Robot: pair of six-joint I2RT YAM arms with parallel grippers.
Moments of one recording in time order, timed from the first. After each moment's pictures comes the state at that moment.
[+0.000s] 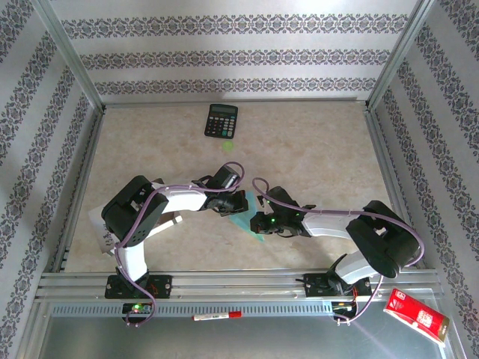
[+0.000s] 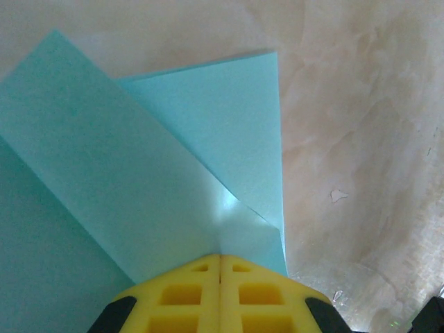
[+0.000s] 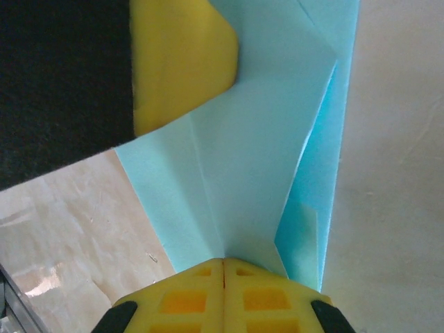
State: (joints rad) left arm -0.70 1.85 0.96 -0.09 0.35 -0.89; right arm 0.71 1.48 0.48 0.05 -0.38 0.74
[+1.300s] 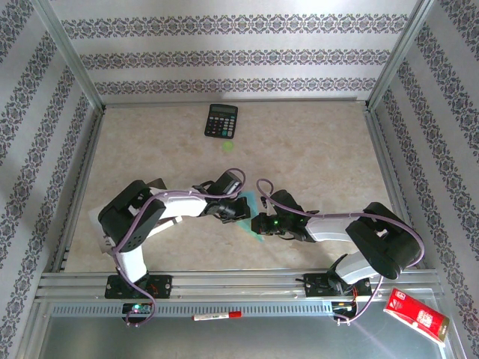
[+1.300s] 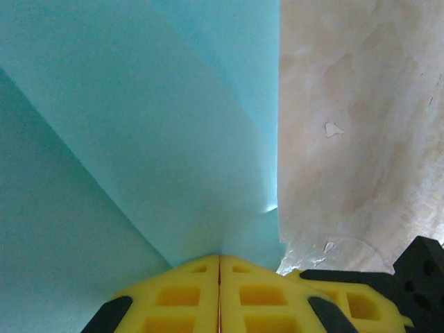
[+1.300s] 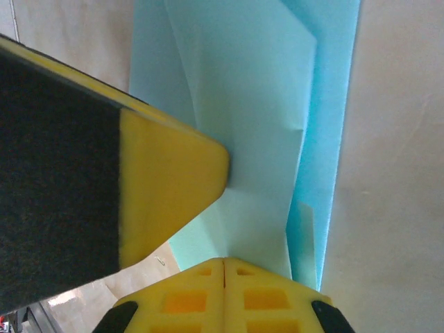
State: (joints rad) left arm -0.76 1.81 0.93 -0.10 0.37 -0.95; right arm 0.71 1.47 0.40 0.21 -0.40 0.79
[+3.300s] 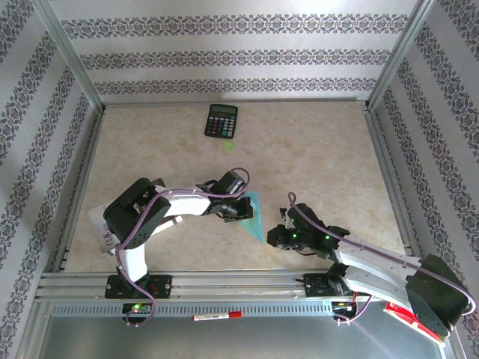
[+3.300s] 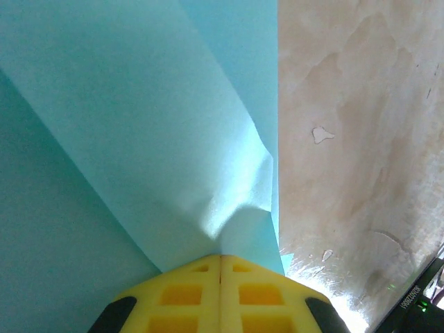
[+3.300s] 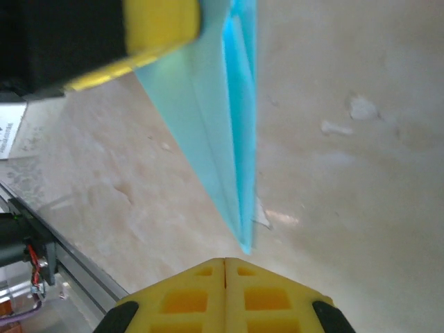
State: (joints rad) left arm -0.76 1.86 0.95 -0.09 0.39 -0.89; right arm 0.73 0.96 0.27 -0.16 -0.36 0.93
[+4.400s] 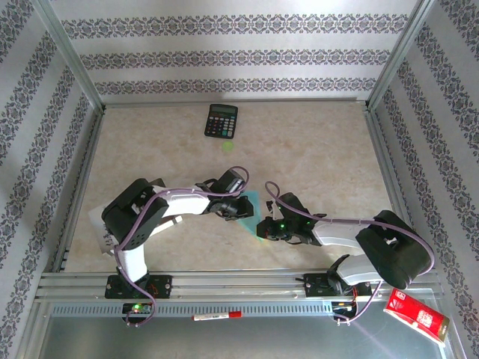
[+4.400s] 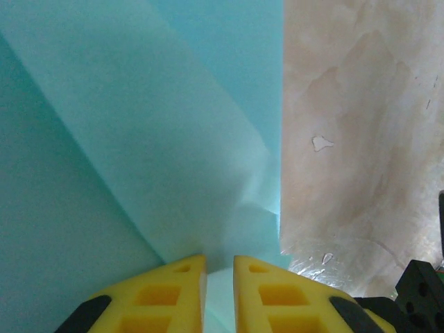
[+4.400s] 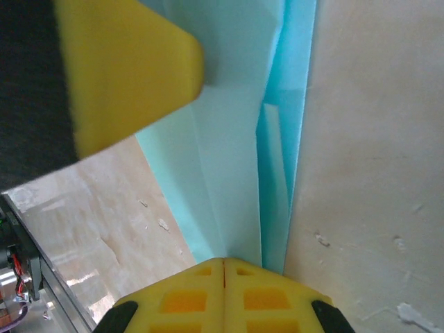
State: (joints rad) left arm -0.76 1.83 0.97 -0.14 0.36 -0.89; right arm 0.68 1.38 0.34 0.13 -0.47 0.81
